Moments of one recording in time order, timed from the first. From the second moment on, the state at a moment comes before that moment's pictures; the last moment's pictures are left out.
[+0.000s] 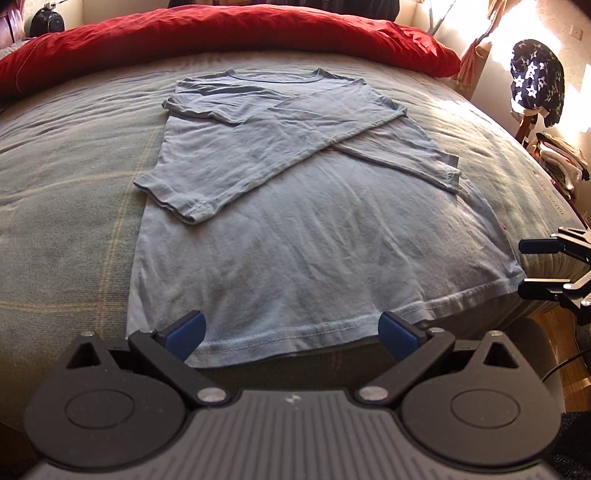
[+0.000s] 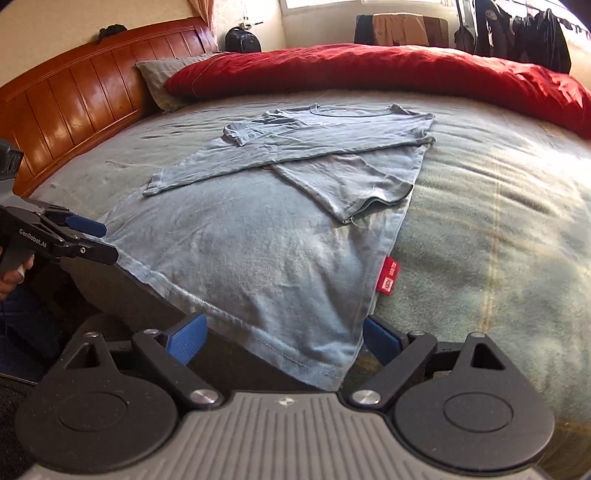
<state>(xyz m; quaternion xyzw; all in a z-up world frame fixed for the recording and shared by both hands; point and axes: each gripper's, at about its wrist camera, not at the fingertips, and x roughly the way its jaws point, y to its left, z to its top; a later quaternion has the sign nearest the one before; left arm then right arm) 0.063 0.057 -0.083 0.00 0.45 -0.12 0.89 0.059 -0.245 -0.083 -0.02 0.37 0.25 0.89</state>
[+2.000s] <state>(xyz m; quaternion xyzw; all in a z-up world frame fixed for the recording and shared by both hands) 0.028 -0.069 -0.112 0.45 0.23 -0.31 0.81 0.034 -0.189 -0.093 -0.47 0.23 0.24 0.82</state>
